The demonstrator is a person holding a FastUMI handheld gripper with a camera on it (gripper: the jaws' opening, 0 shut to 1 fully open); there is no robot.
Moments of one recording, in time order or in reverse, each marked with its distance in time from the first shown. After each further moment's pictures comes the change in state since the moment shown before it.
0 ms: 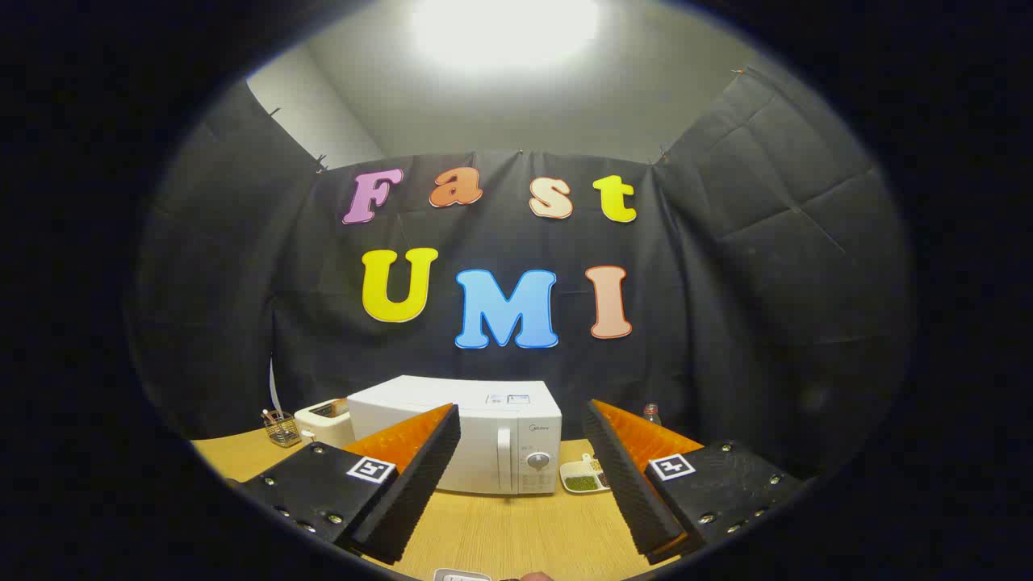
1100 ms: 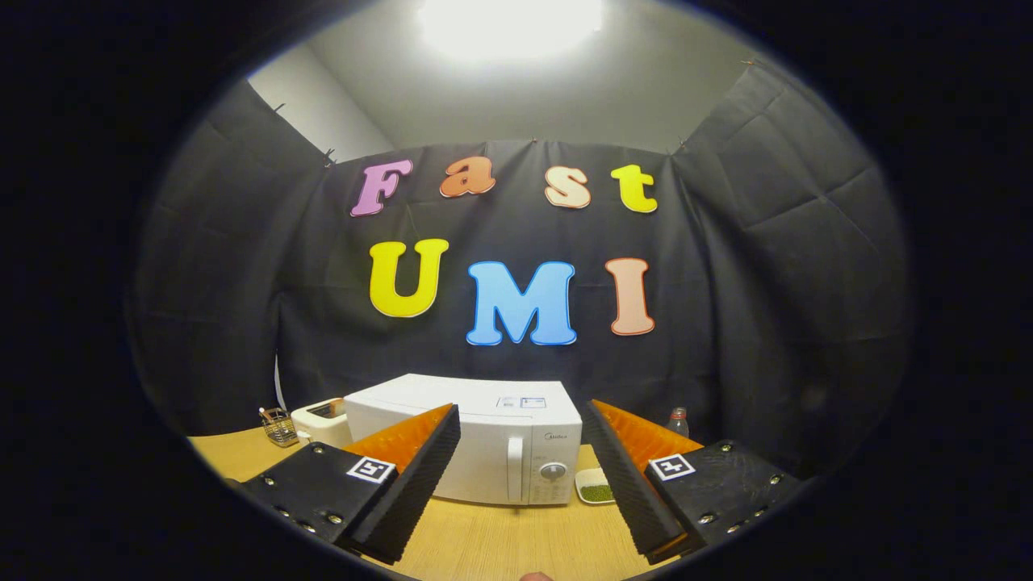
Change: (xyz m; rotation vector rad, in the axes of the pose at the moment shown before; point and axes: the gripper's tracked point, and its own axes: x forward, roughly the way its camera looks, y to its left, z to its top) arm 0.065 0.013 -0.022 0.001 0.027 0.070
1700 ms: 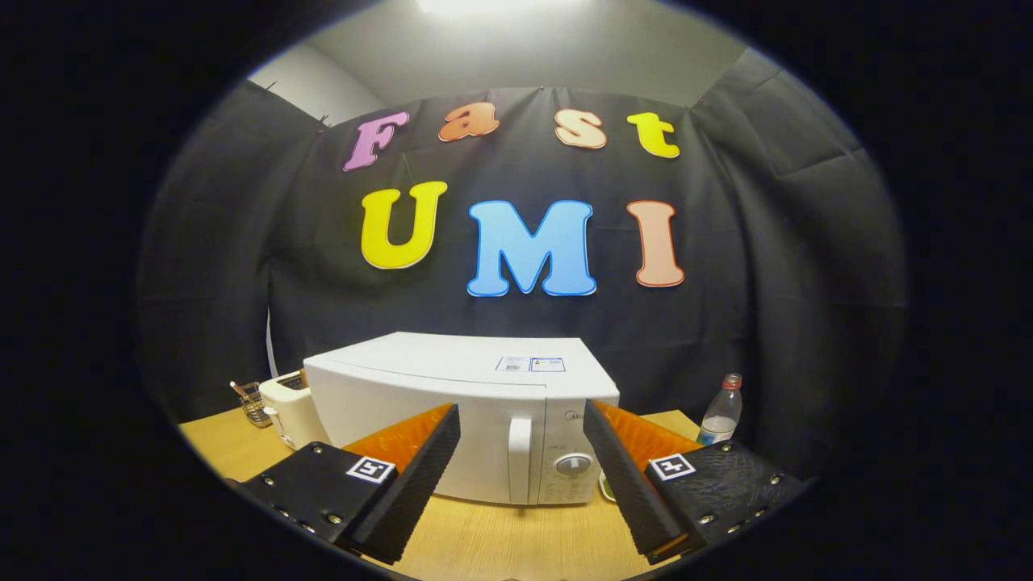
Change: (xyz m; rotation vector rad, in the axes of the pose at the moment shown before) arm 0.106 0.004 -0.089 0.000 0.158 0.042
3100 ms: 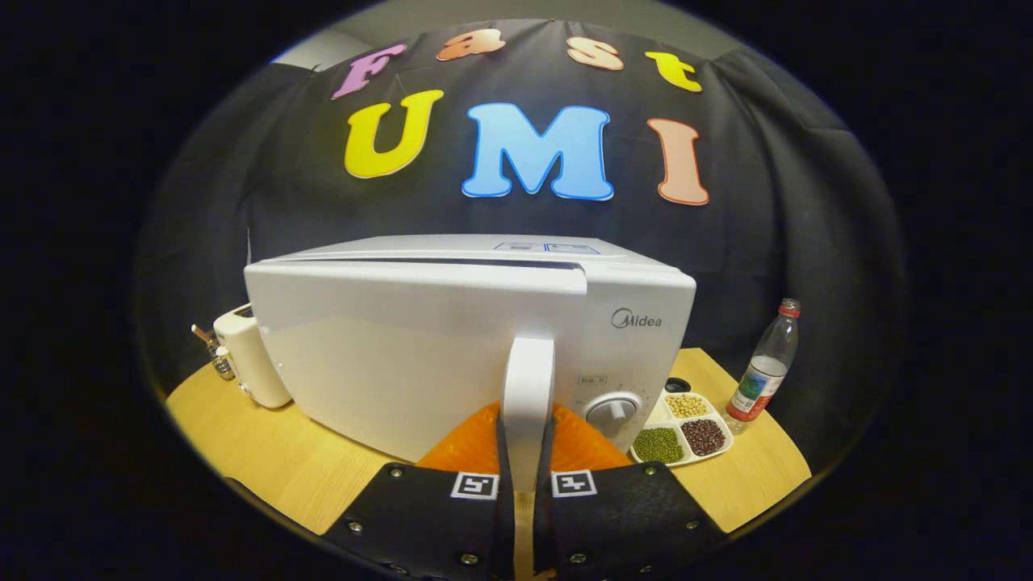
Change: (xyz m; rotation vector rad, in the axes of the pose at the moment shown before) arm 0.031 0.019 -0.097 -0.065 0.225 0.006
